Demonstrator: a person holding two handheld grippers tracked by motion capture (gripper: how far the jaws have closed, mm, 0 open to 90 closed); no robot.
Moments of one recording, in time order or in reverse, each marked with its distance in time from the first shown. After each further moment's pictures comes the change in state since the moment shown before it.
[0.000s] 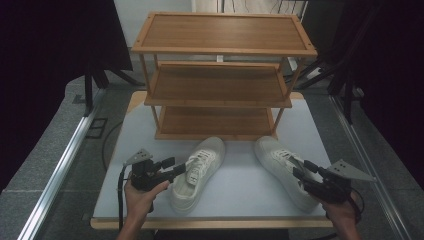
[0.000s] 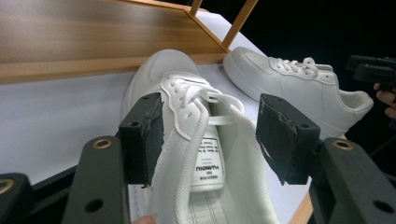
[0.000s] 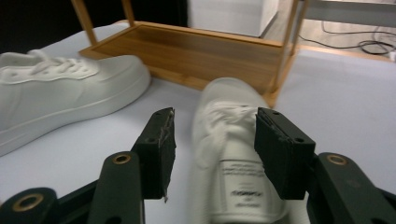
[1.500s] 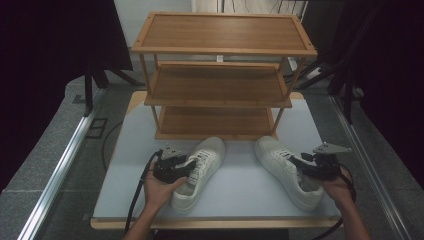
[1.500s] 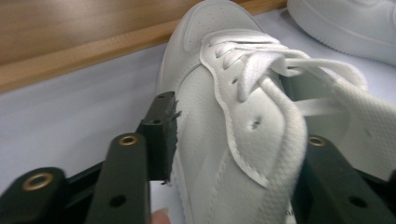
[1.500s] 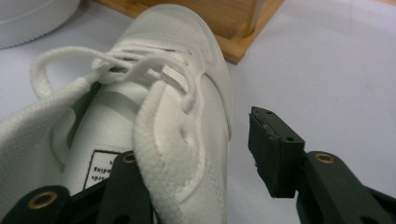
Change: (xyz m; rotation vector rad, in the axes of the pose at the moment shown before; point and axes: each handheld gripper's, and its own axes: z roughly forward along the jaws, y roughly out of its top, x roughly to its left) left arm 0.005 -0.004 0.069 0.177 0.199 0.164; right arm -0.065 -0.009 0.068 0.258 -0.010 -0.096
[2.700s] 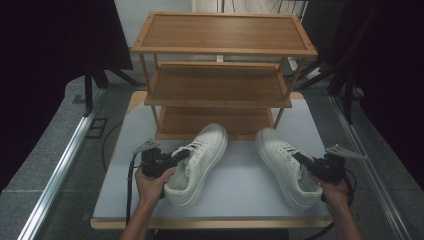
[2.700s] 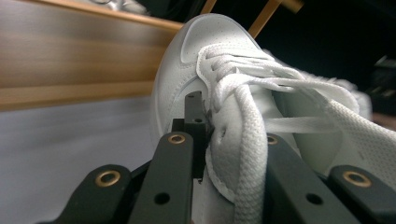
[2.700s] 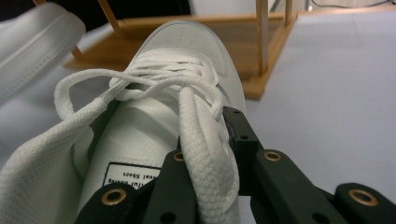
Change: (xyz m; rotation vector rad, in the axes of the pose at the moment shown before) left arm 0.021 0.009 -0.035 -0.256 -0.248 -0.245; right arm 0.006 -0.005 -0.018 -0.217 0.100 0.265
